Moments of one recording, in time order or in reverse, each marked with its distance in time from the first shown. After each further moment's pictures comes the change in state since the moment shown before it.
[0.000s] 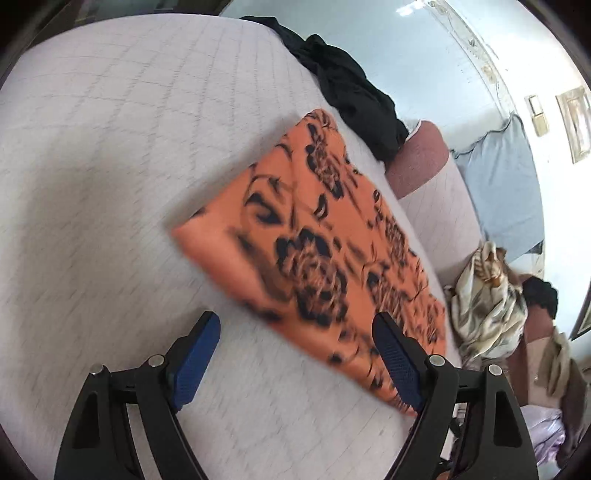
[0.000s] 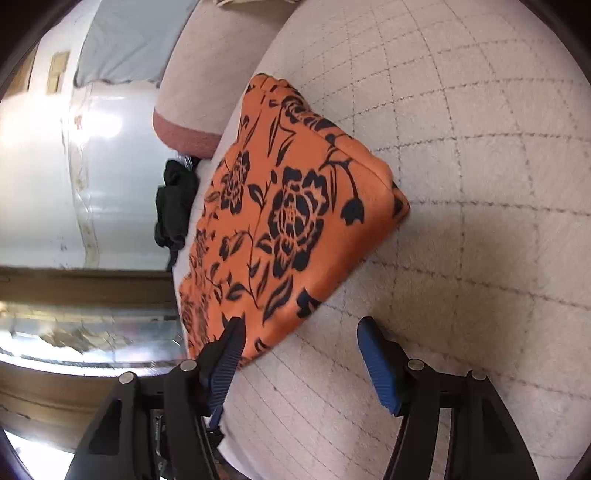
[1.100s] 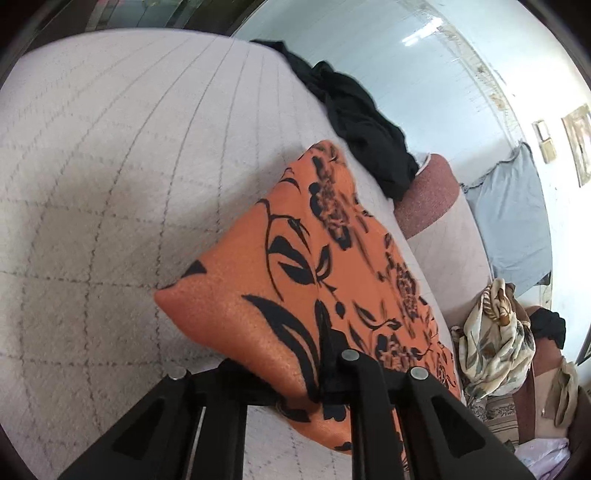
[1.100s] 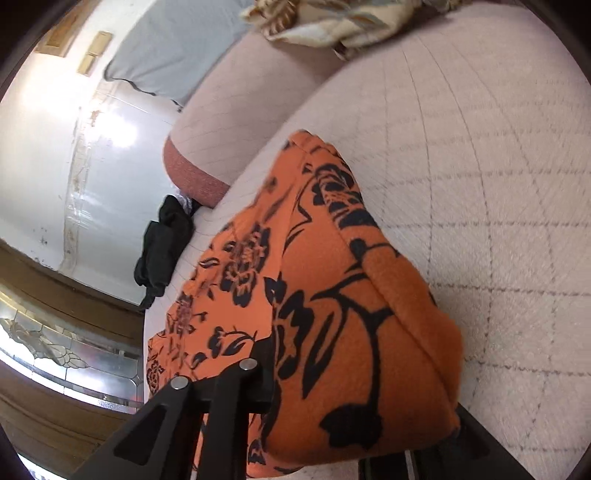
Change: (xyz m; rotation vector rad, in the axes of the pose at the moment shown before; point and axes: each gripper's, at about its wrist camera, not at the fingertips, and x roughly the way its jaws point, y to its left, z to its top) left arm 0.029 -0.010 0.017 -0.013 -0.151 0.030; right arm 0.037 0.048 0.042 -0.203 -0.275 -0.108
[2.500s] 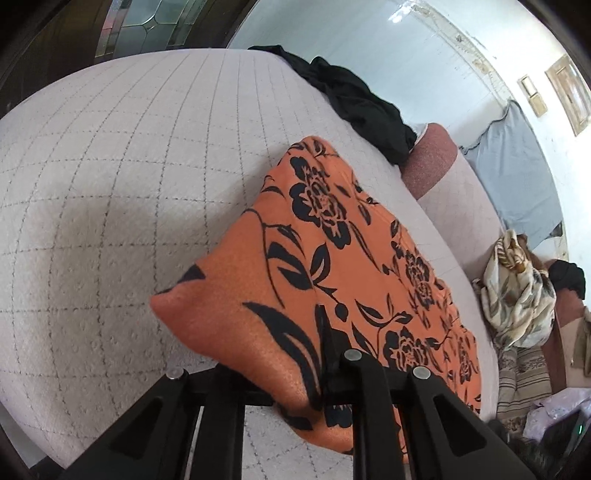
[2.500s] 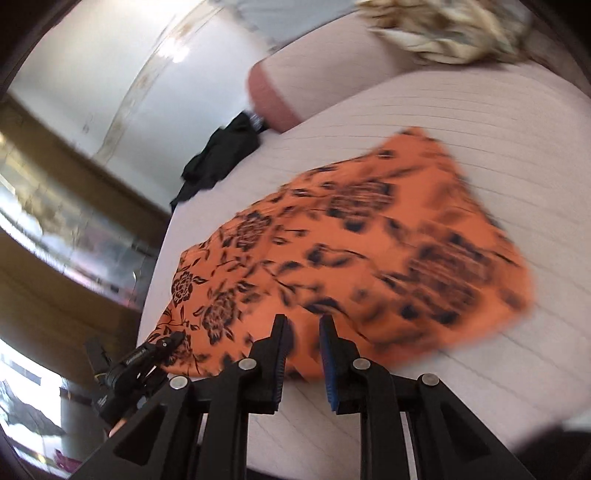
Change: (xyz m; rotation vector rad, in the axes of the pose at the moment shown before) left arm -0.083 -0.004 -0.052 0.107 0.054 0.117; right arm -0.109 0.068 -0.112 -0.338 0.180 -0.011
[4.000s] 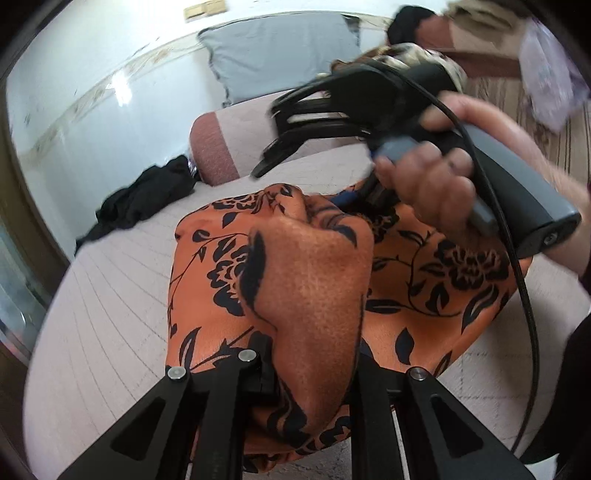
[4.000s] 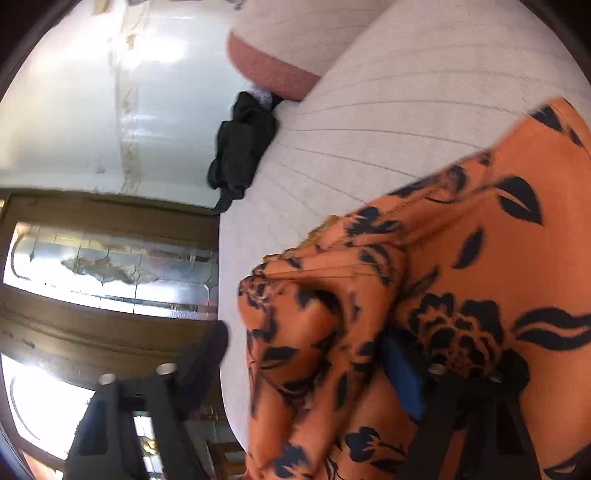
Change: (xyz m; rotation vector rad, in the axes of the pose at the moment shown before) left arm 0.016 -0.186 -0.151 1.167 -0.154 0.038; right arm 0.155 -0.048 0.138 0.204 0.237 0.395
